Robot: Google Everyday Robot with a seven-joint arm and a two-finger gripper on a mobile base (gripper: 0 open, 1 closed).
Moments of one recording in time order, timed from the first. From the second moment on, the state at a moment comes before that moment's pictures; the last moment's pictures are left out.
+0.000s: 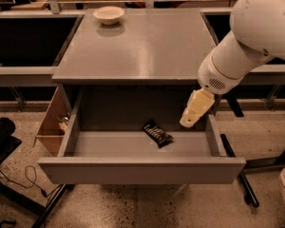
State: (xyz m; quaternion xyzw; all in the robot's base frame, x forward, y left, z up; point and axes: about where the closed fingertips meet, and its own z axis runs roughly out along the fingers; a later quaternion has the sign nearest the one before) arm 0.538 -0.145 0.864 -0.54 0.82 0.01 0.22
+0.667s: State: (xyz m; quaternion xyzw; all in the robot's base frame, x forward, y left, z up) arm 0.578 -0.115 0.786 -0.44 0.88 0.04 0.18
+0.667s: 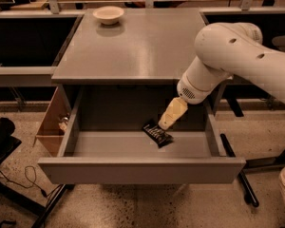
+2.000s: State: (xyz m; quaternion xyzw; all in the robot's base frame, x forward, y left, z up) arm 0.626 -0.084 0.659 -0.34 0.92 0.03 0.18
